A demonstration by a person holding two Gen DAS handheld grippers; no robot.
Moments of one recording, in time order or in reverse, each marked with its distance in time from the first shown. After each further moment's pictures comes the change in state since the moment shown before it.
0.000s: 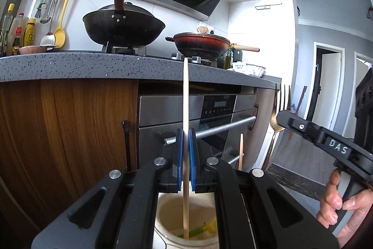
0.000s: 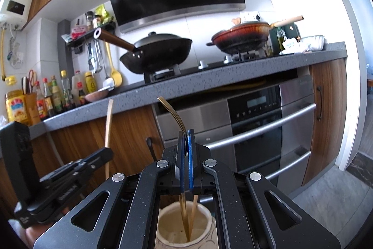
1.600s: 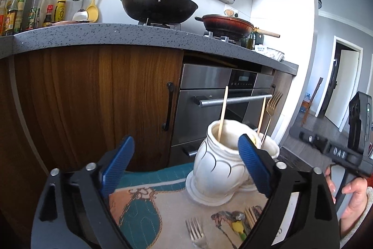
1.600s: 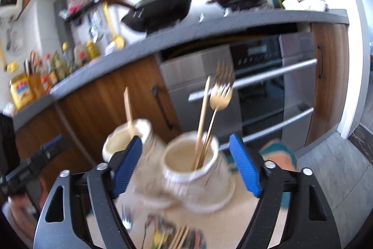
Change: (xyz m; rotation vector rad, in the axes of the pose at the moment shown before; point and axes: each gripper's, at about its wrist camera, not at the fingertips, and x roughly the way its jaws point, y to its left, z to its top) left arm -0.084 0.046 -0.027 -0.065 0.150 0.120; right arm -0.022 0.007 -0.052 0.039 0.274 0.037
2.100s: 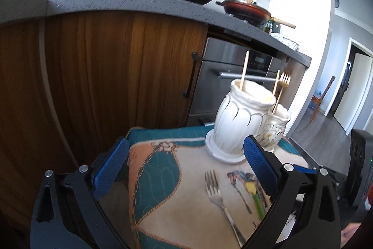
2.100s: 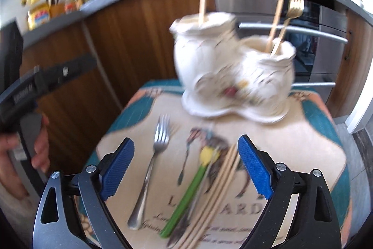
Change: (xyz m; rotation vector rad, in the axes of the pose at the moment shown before) left arm -0.033 0.029 -0.053 -0.090 0.112 0.088; right arm 0.004 0.087 -0.104 -0.195 0.304 0.056
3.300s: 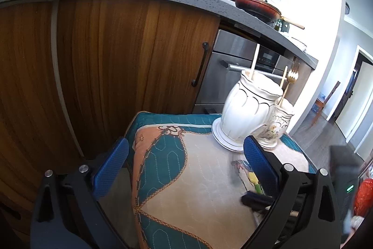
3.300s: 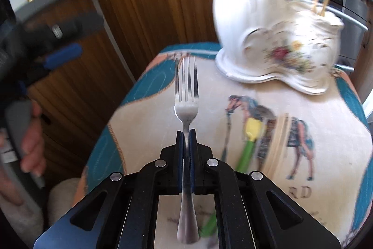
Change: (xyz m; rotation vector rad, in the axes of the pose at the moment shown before) left arm -0.011 0.007 -0.011 -0.050 0.039 0.012; right arm 0.022 0.024 -0.013 0.011 0.133 0.071
